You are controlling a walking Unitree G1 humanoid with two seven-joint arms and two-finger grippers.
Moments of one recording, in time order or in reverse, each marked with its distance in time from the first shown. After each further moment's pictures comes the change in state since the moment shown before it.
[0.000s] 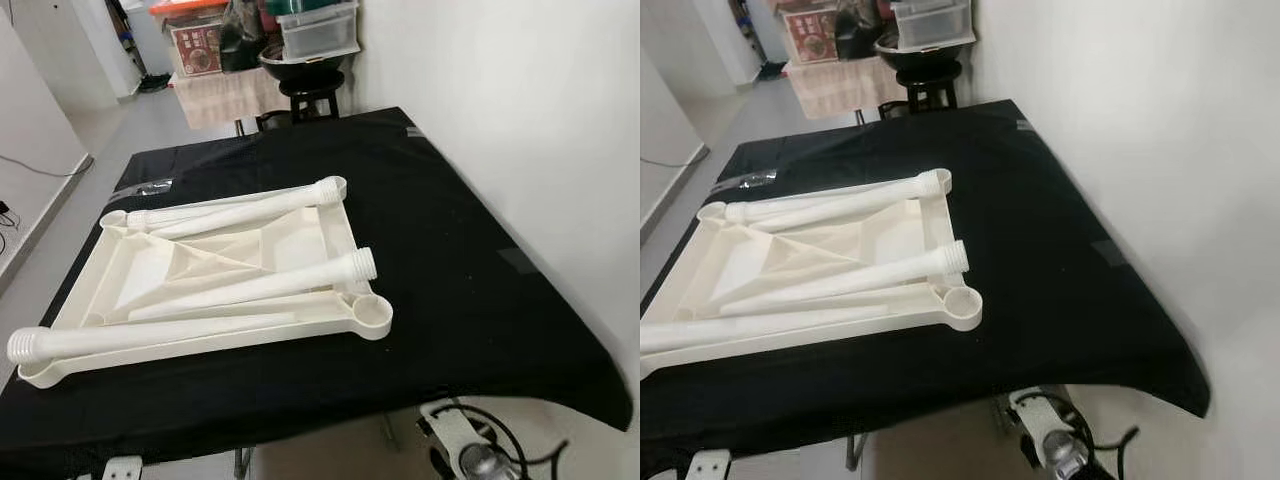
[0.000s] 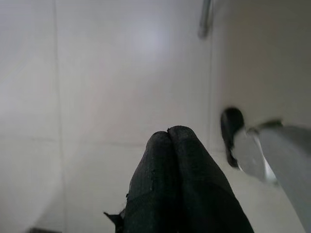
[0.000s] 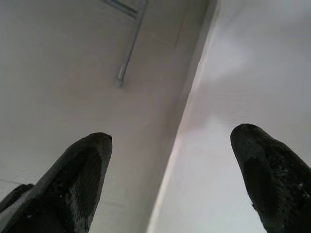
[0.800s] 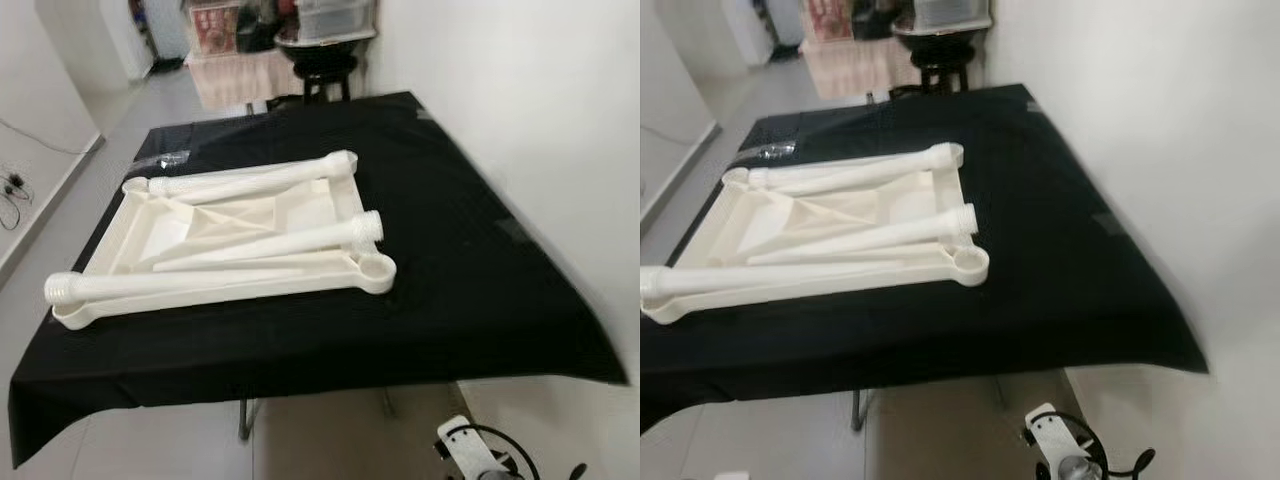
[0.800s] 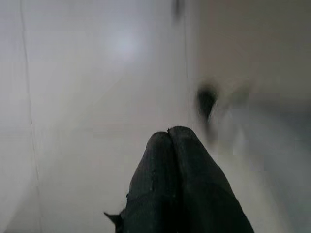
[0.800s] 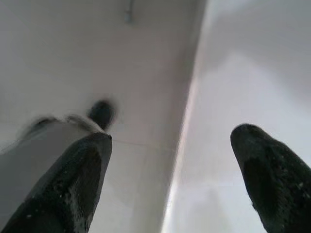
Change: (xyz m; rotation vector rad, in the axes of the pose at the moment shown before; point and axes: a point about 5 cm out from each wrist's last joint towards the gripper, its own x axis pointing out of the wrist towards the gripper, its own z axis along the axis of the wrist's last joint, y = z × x) left arm 0.001 -0.020 0.005 0.038 -0.039 -0.108; right arm -0.012 0.014 -0.065 0.150 0.194 -0.008
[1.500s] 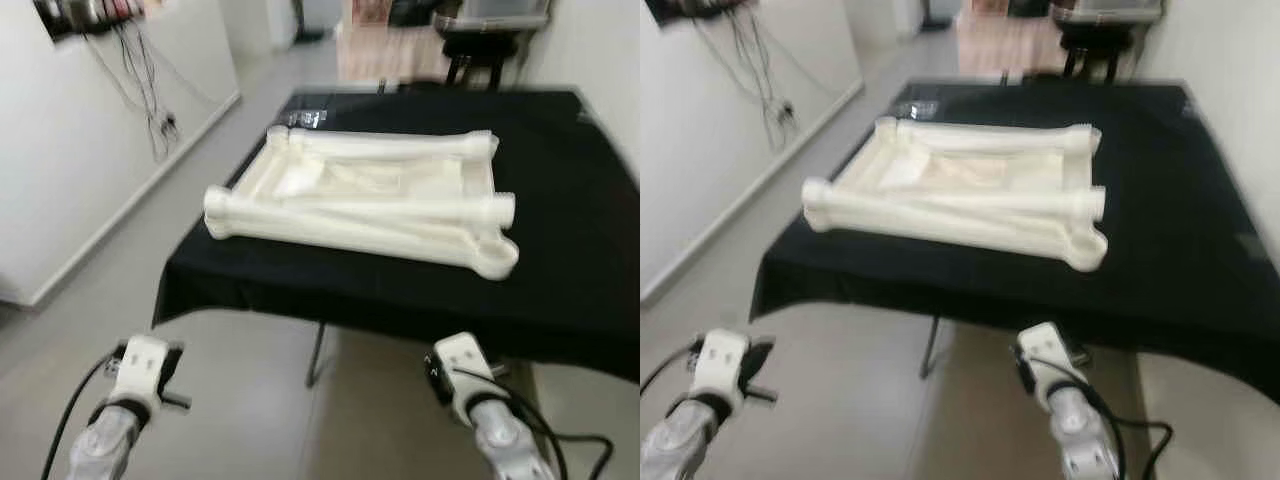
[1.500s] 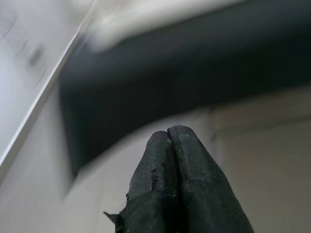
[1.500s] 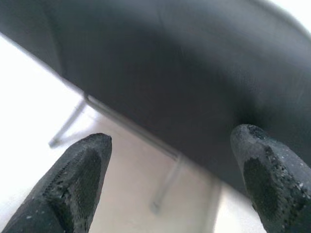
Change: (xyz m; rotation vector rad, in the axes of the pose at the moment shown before) left arm -0.086 -0.042 0.175 0.282 -1.017 -0.246; right arm -0.082 -0.031 0.128 0.006 -0.747 -0.068
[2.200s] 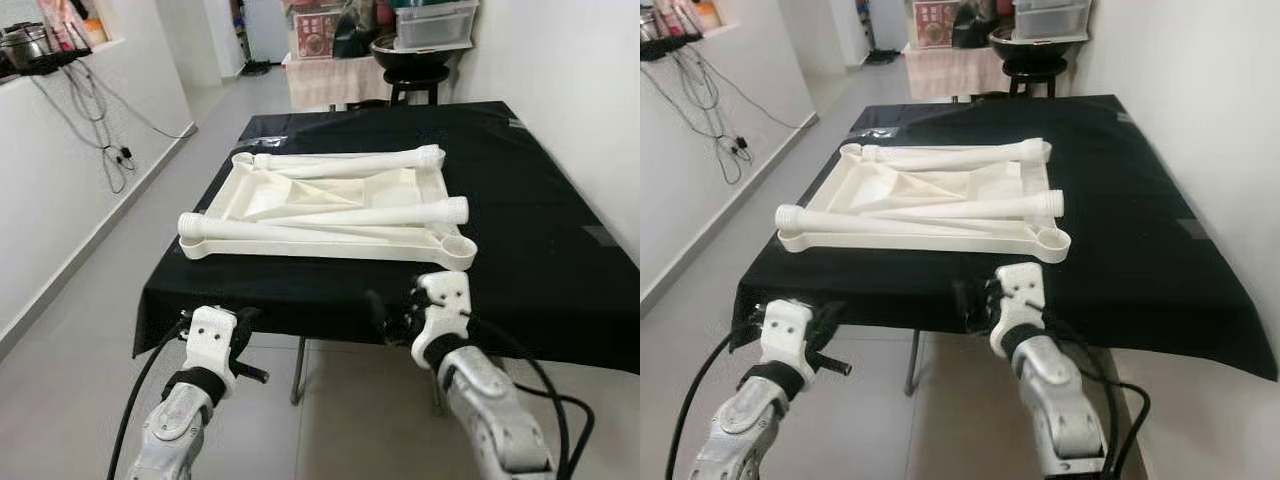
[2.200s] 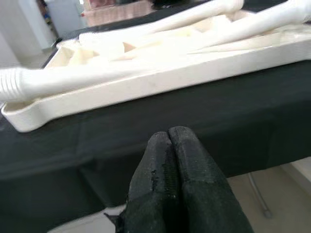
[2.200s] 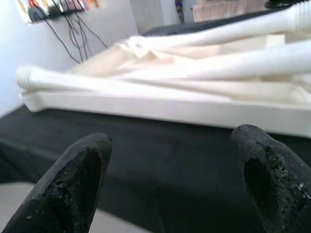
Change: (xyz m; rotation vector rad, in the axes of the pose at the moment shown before) left arm 0.011 -0.044 0.052 -0.132 -0.082 -0.012; right arm 0.008 0.004 0.109 0.512 -0.345 0.172
